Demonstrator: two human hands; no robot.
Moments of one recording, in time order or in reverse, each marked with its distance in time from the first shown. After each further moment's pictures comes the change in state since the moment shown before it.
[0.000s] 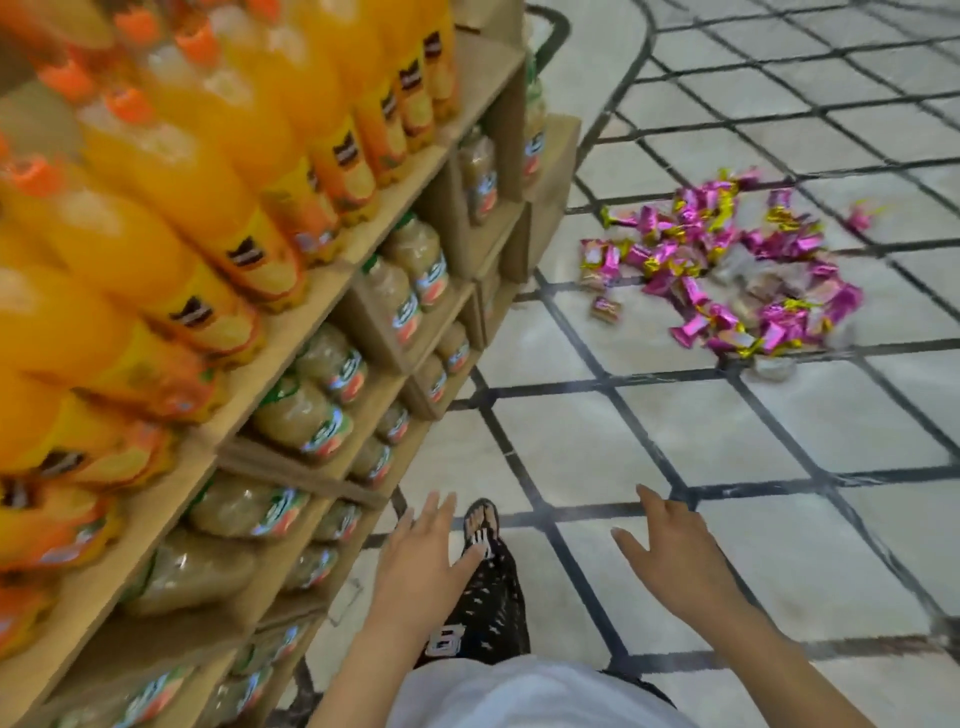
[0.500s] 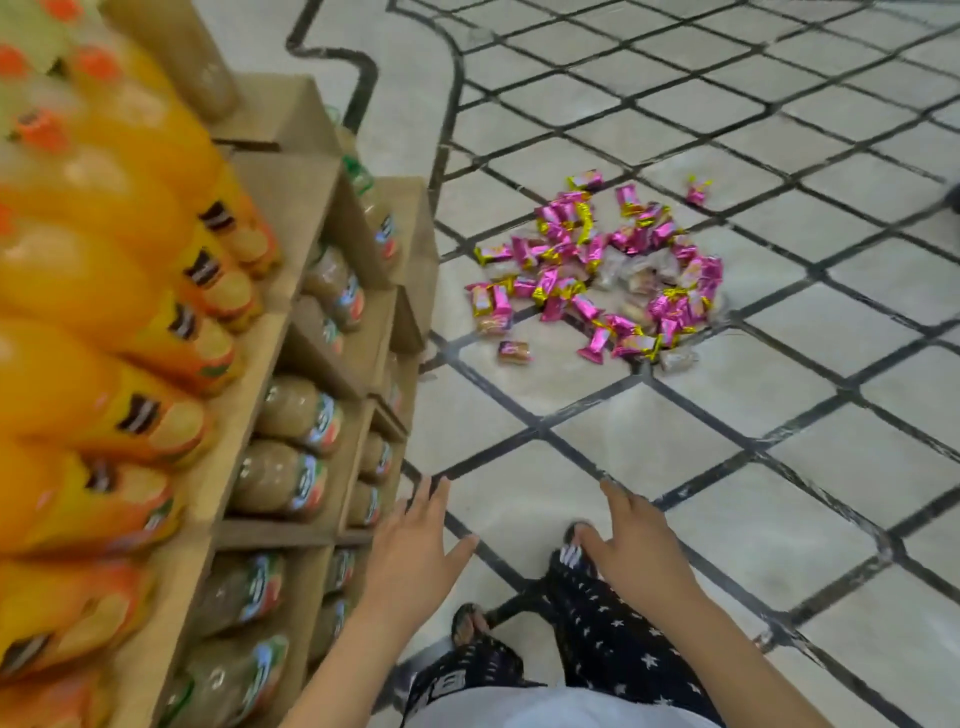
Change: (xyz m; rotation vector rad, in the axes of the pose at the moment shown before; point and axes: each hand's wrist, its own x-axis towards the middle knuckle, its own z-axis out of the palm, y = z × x) left_hand 0.240 0.119 -0.118 0.210 -0.118 0.392; right_hand 0.154 -0.033 -0.097 0.236 0.160 0.264
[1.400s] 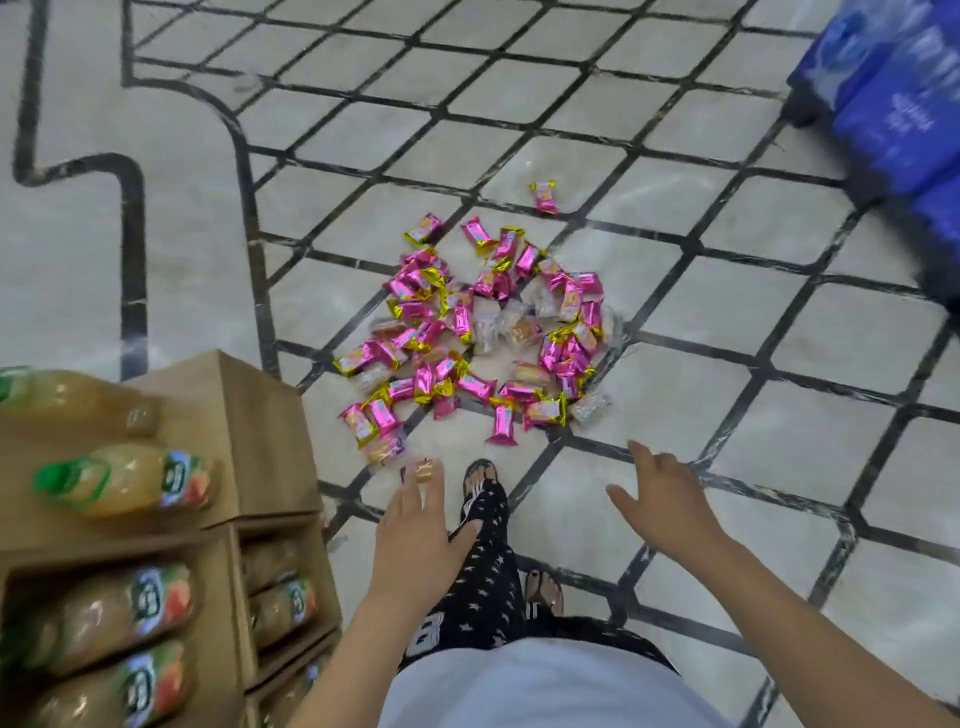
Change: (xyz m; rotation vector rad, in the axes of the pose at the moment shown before) left_hand 0.421 0.292 -0.085 0.296 -0.190 0.207; right_hand 0.351 0.179 -0.257 0.045 0.011 0.360
